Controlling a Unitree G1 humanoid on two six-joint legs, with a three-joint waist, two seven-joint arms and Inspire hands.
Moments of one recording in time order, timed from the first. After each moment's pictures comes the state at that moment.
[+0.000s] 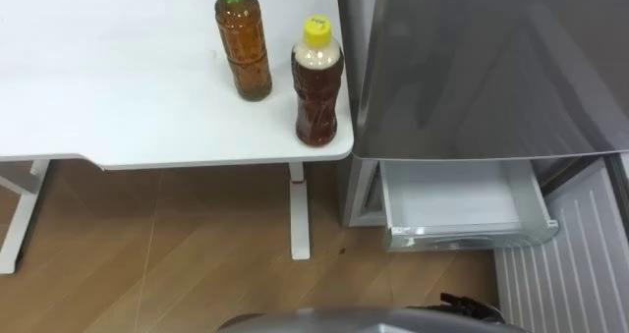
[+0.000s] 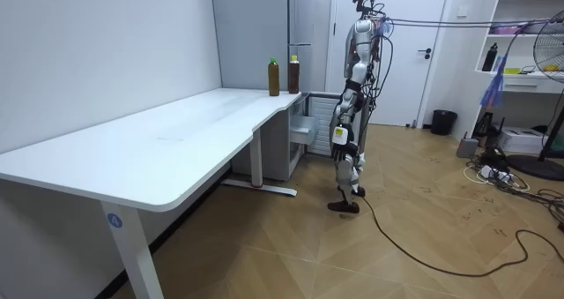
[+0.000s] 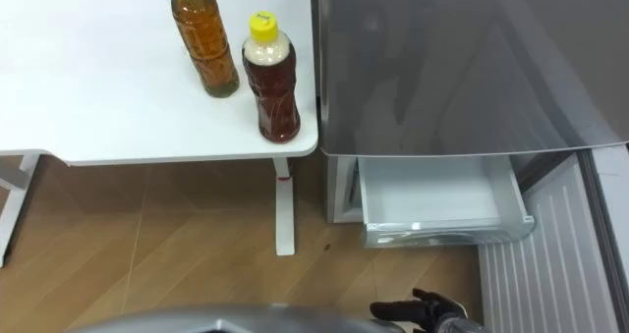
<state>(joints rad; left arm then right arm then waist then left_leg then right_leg) 0.19 0.18 -0.02 1.12 0.52 0.23 -0.09 0.05 -0.23 0.12 1.28 0.28 0.06 0.16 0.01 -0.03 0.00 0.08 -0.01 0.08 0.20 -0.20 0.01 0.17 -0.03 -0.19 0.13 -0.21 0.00</state>
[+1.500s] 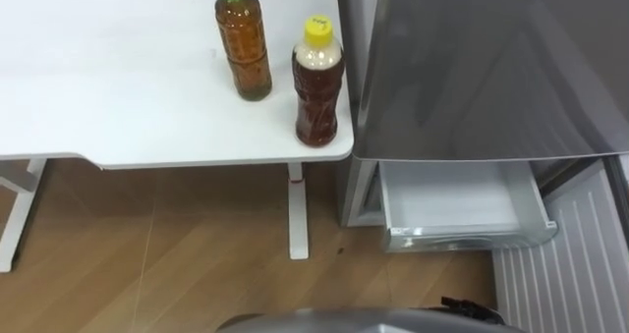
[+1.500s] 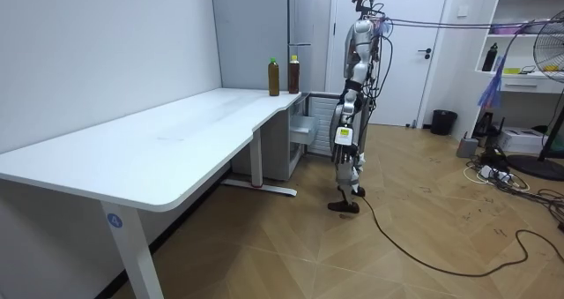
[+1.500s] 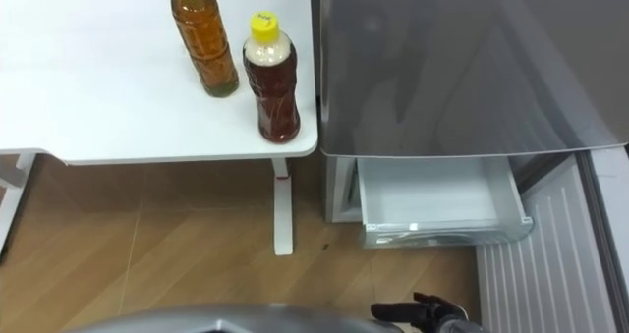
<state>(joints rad) 0.19 0.18 0.24 1.12 0.00 0.22 0.23 0.06 -0.23 0.08 1.28 0.28 0.09 0.15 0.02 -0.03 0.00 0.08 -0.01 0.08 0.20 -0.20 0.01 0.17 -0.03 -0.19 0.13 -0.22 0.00</state>
